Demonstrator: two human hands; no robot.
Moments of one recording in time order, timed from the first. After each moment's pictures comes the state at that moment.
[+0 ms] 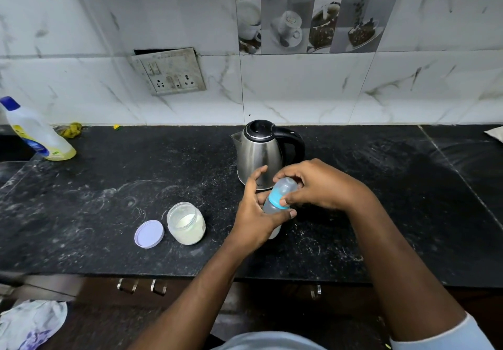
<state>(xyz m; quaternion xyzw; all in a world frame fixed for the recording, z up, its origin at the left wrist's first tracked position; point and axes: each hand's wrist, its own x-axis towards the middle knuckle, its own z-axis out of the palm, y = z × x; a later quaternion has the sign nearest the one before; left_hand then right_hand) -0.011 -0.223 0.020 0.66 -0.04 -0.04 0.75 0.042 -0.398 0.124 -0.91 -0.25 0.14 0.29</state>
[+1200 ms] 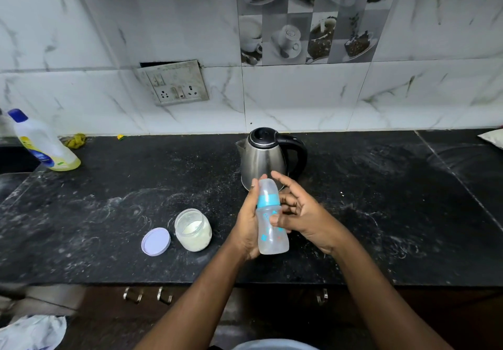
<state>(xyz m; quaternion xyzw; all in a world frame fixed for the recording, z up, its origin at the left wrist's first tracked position) -0.011 -0.213 0.035 0.39 0.03 -0.22 0.89 -0.015 -0.364 0.065 -0.66 -0.12 0.20 0.71</state>
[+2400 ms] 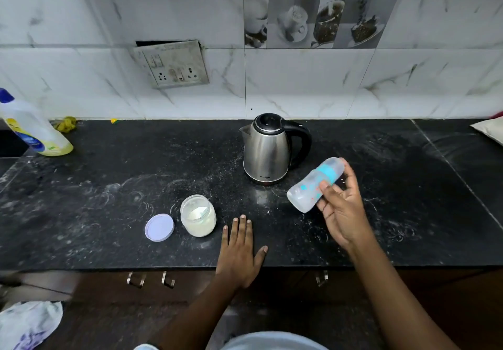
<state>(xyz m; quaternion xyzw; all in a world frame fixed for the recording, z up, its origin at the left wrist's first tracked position) -0.062 -0.147 -0.138 0.99 -0.09 -0.06 0.09 -0.021 -0.383 0.032 -0.51 0.06 0.00 0.86</state>
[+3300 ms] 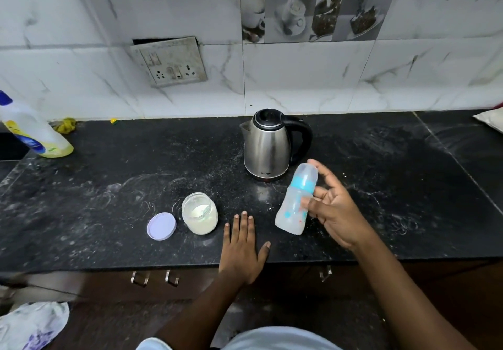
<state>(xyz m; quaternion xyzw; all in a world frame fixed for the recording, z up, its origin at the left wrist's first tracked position) -0.062 -0.148 -0.139 0.99 -0.09 -0.05 0.09 -0.033 -0.375 0.039 -0.59 -0.01 0.08 0.80</state>
